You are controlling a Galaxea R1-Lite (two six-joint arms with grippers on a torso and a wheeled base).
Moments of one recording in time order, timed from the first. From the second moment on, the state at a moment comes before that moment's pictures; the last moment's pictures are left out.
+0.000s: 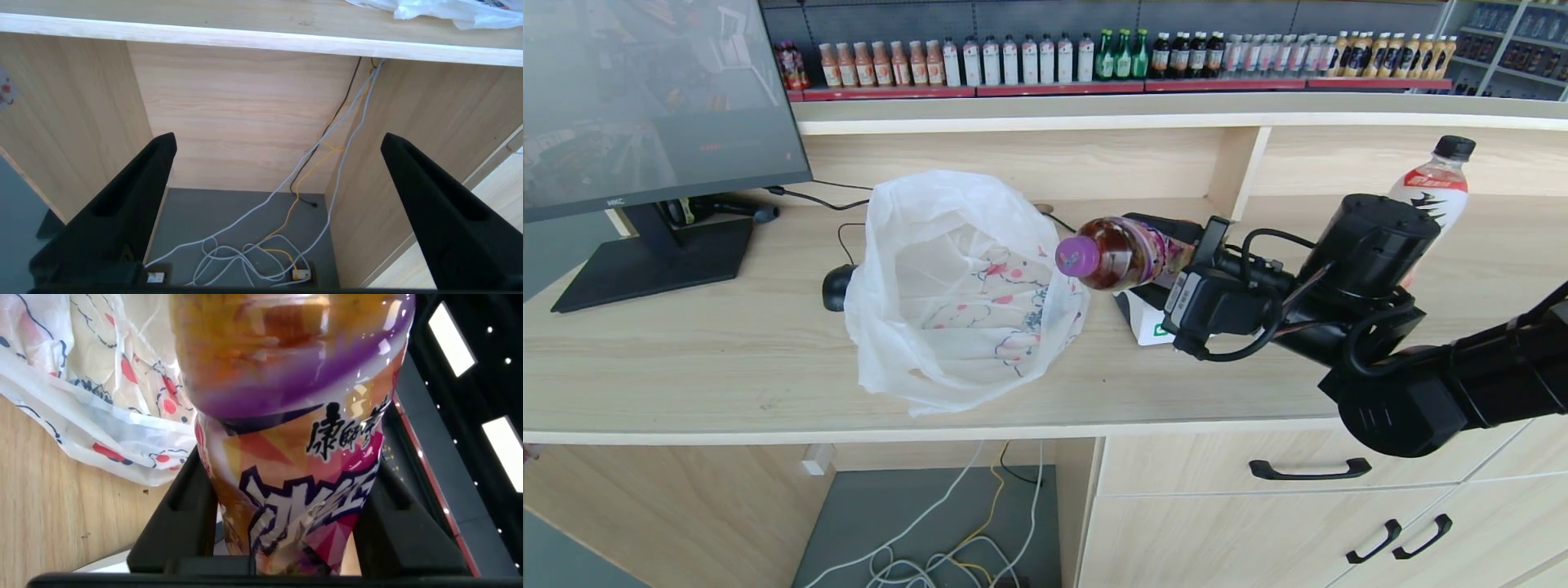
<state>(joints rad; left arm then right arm) 0.00 0.00 0.00 0.00 0.00 0.00 0.44 1.93 -0.99 -1.17 0.51 -1.22</state>
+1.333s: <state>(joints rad) 0.00 0.00 0.00 0.00 0.00 0.00 0.47 1.63 -0.87 -1.22 0.29 -0.51</state>
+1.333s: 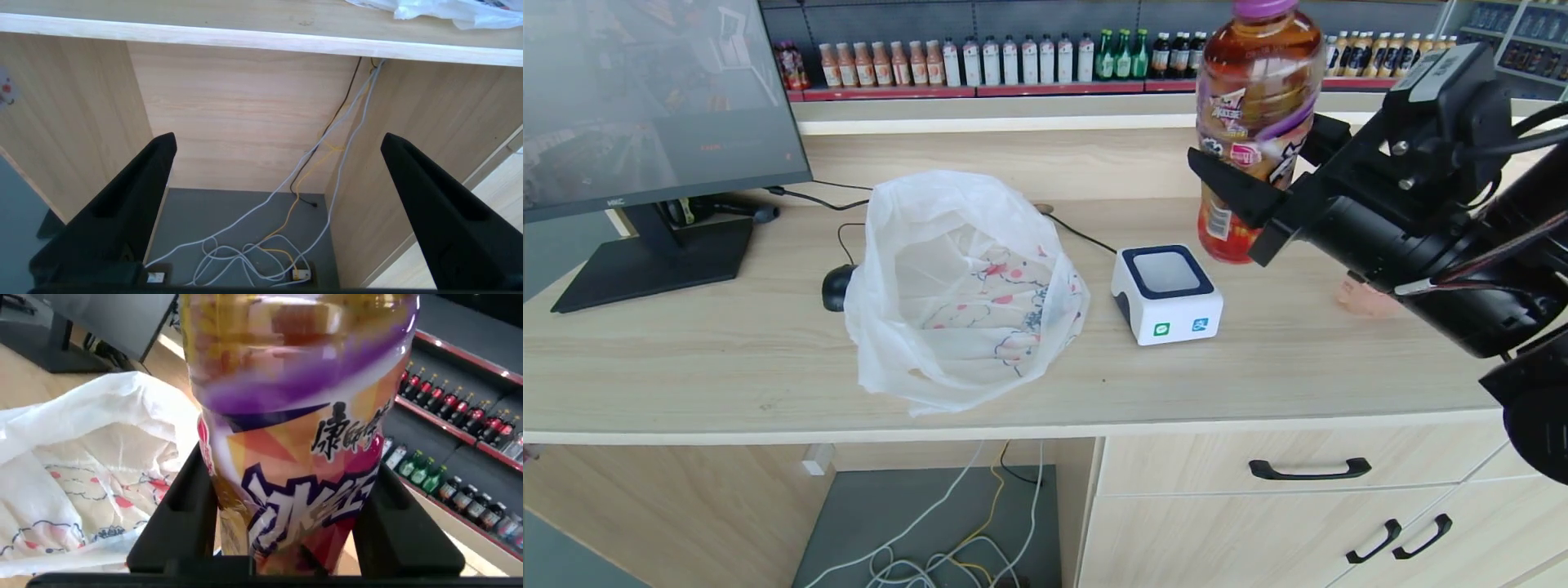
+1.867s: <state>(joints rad) 0.00 0.00 0.00 0.00 0.00 0.00 0.67 1.55 -0.67 -1.29 -0.07 -0.20</state>
